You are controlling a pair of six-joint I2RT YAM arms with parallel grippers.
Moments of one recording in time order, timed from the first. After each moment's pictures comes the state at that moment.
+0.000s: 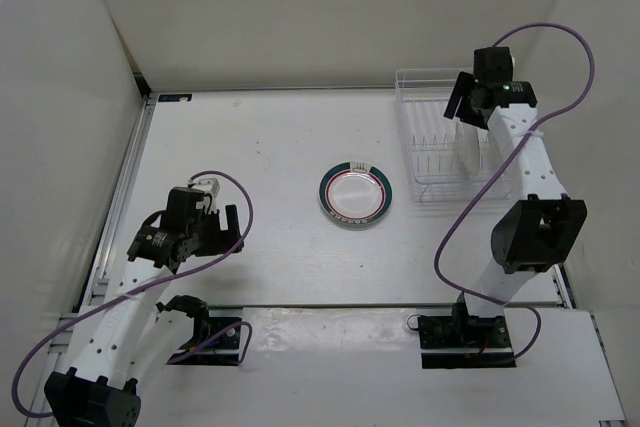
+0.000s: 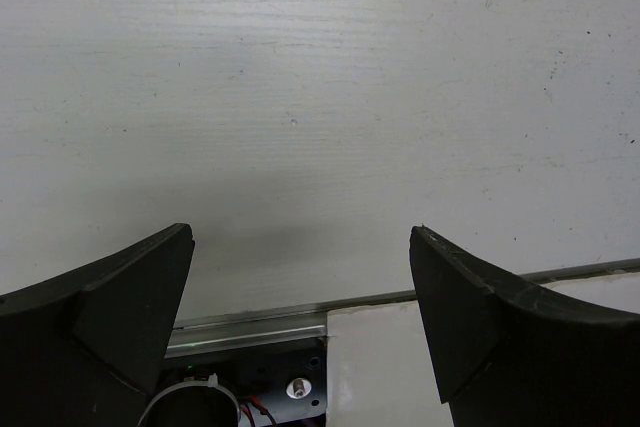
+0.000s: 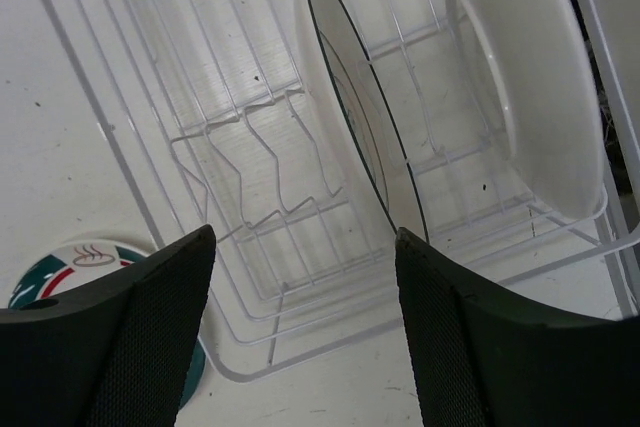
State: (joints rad) left arm -0.25 0.76 0.72 -0.91 0.05 -0.29; right arm 0.05 1.69 1.75 -0.88 0.21 0.30
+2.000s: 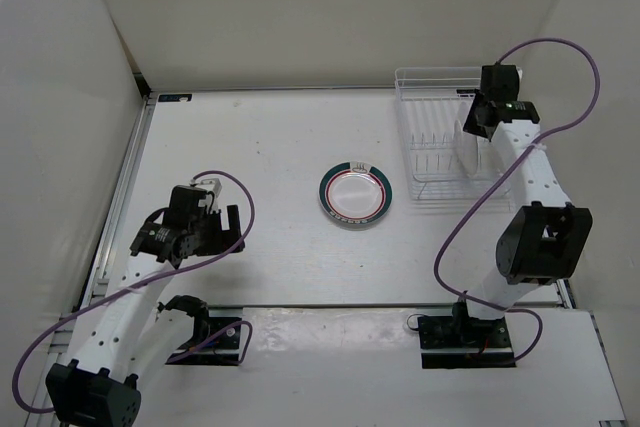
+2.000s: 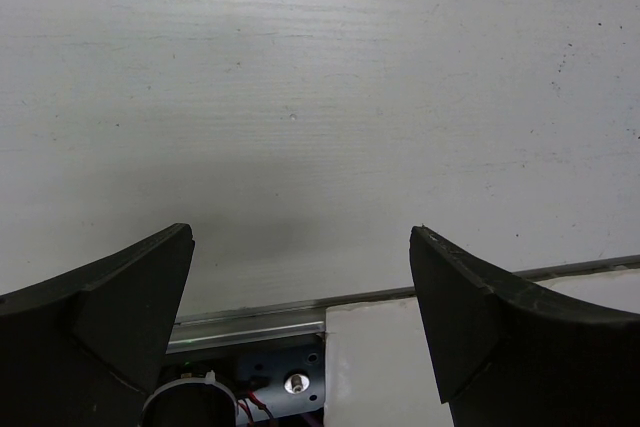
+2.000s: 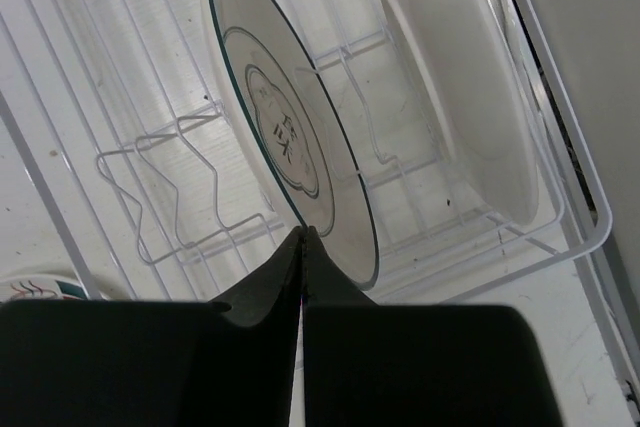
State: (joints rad) left arm -0.25 0.79 0.72 -0.91 0.05 -0.29; right arm 0.01 1.63 1.54 -0.70 0.26 0.24
